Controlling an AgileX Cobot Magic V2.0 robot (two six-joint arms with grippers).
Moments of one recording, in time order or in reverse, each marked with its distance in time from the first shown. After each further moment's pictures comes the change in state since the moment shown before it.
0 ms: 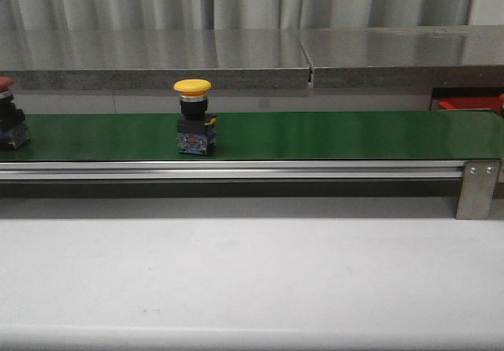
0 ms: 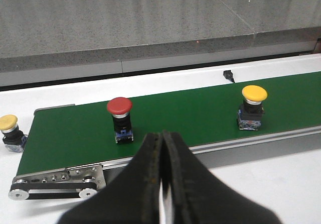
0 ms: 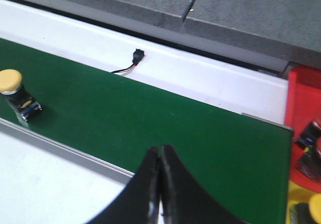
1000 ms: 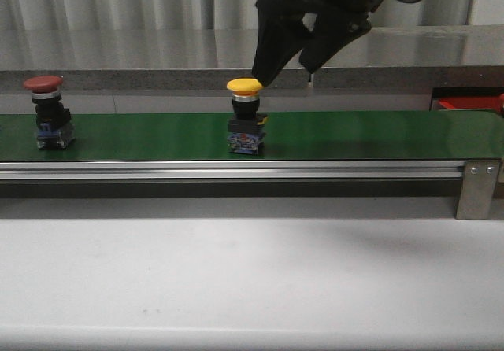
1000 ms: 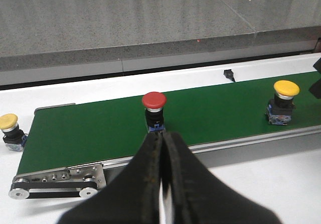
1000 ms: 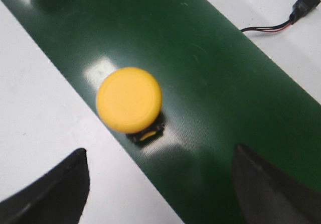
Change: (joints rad) left arm 0.000 0.000 0.000 0.000 0.002 0.000; right arm 0.276 0.733 -0.506 -0.012 0.201 -0.120
